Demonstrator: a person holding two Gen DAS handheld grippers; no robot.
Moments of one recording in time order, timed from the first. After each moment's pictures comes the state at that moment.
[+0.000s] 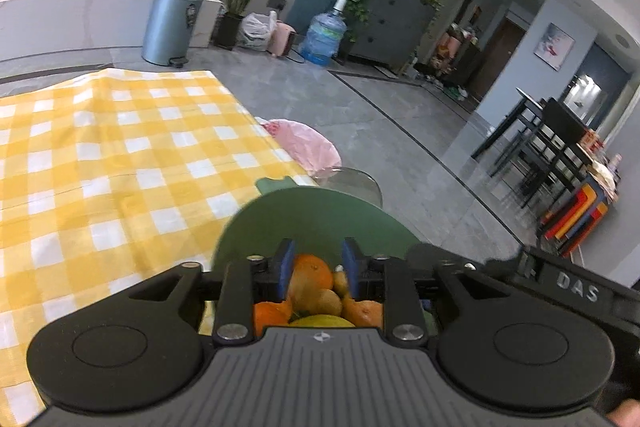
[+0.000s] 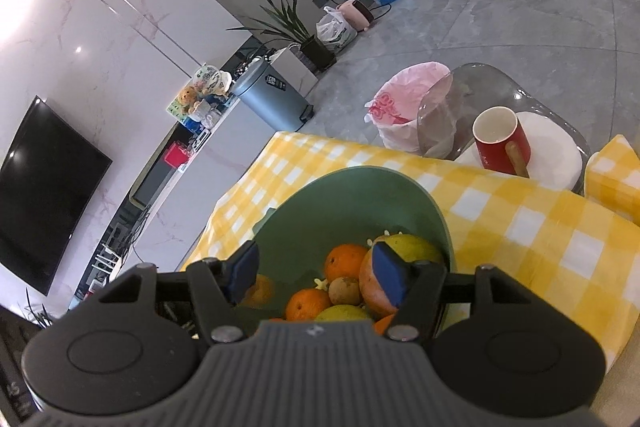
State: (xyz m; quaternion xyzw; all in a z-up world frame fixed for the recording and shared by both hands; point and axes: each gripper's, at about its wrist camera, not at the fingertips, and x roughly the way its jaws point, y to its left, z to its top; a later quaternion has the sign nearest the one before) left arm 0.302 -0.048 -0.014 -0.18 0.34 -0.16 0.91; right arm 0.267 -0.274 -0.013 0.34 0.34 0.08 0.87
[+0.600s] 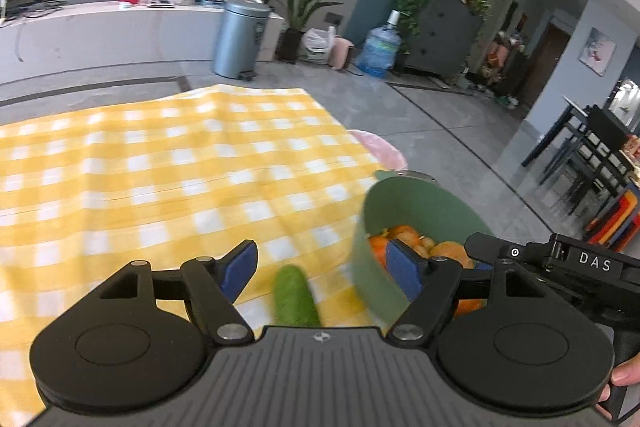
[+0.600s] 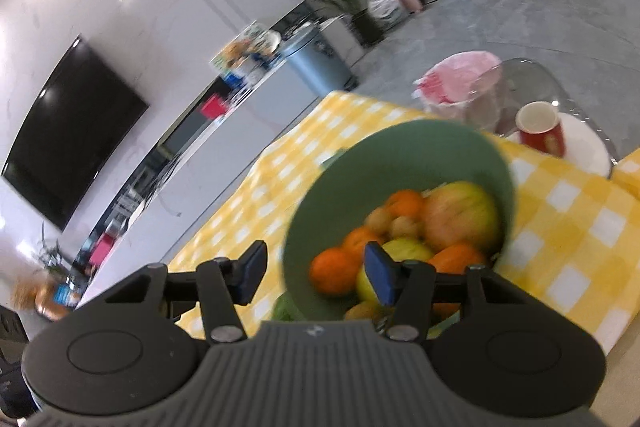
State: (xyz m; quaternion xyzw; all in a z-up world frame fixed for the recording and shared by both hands) left arm 0.207 0.040 0.027 -0.15 0.35 -0.08 0.92; right arm 0.228 -0.228 0.011 0.28 0.36 0.16 0.87
